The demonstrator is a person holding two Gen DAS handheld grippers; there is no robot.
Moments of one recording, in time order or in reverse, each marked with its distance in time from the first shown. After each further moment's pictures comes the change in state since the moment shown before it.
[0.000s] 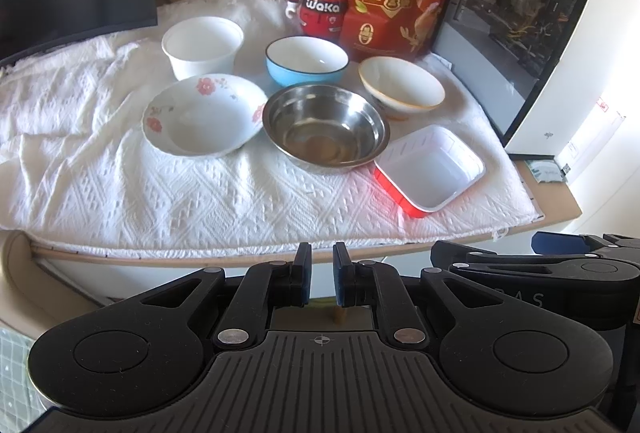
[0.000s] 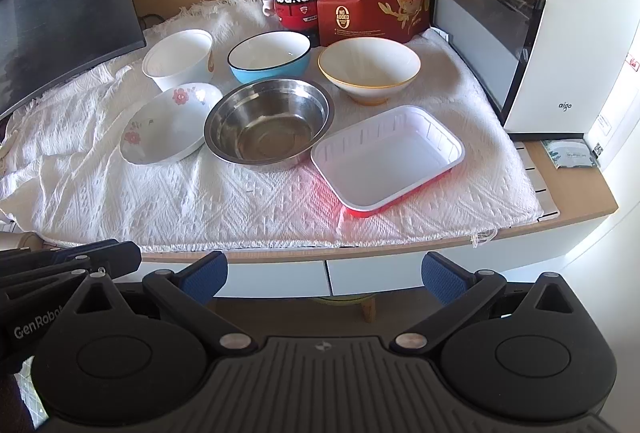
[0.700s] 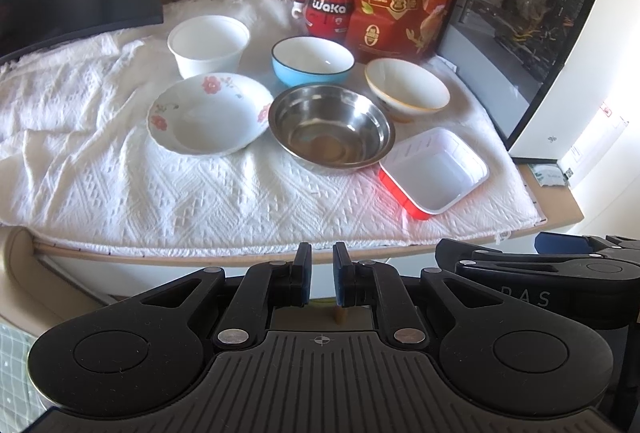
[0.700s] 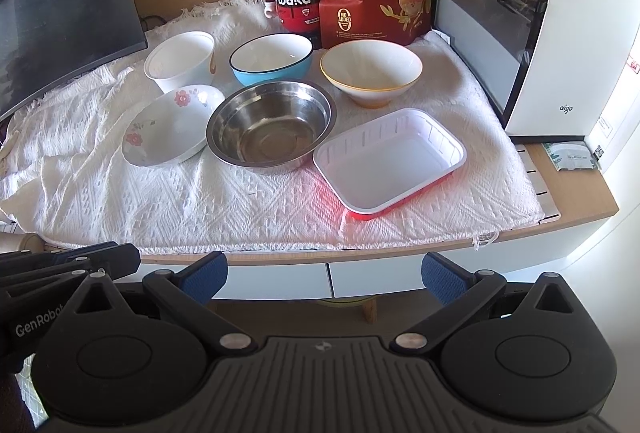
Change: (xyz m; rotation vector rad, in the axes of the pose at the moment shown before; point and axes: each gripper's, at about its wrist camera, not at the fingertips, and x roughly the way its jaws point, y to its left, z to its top) left arm 0.000 0.004 0.002 -0.014 0.000 0.006; right arm 0.000 0.001 0.002 -0.001 -0.003 0.002
